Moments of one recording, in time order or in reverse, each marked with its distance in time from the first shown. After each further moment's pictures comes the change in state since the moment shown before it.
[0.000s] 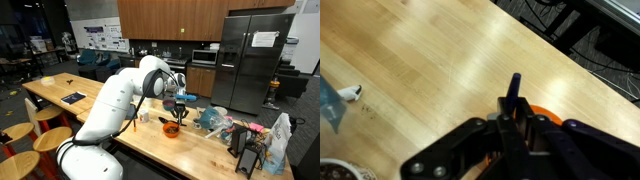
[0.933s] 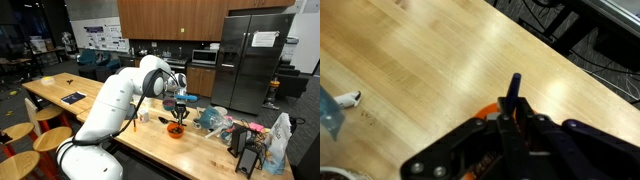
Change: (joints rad) arm -0.002 -0.005 -0.004 -0.012 0.000 0.000 0.001
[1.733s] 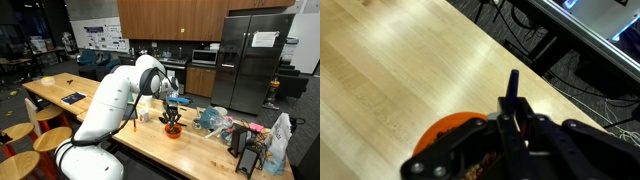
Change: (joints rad) arm 0.044 -0.035 0.030 -0.116 0.006 -0.051 0.001
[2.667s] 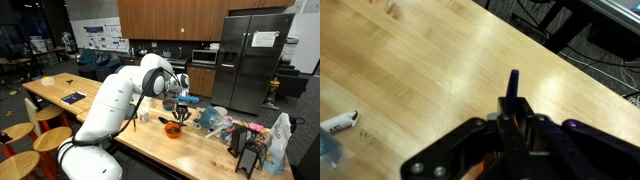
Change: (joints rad) arm -0.076 0.000 -0.032 0.065 0.019 0.074 0.031
